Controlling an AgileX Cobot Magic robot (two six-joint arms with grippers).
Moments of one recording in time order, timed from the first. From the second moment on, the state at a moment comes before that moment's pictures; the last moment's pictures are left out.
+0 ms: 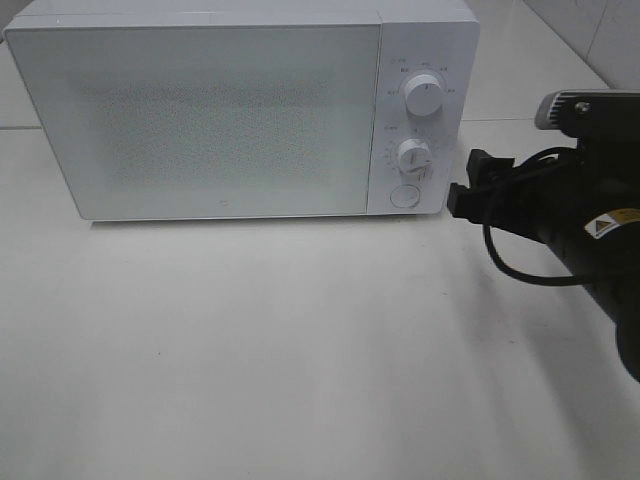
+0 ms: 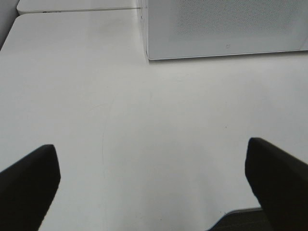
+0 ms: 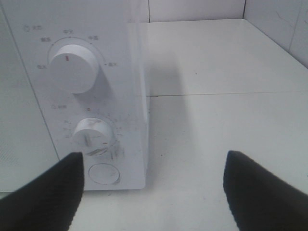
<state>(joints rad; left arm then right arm) 0.01 0.00 -0.52 -0.13 1.08 0.10 0.65 1.56 -0.36 0.74 -1.10 -0.28</state>
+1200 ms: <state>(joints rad) 0.01 0.00 -0.52 -0.13 1.08 0.10 0.67 1.97 -0.71 0.73 -1.13 -0.31</state>
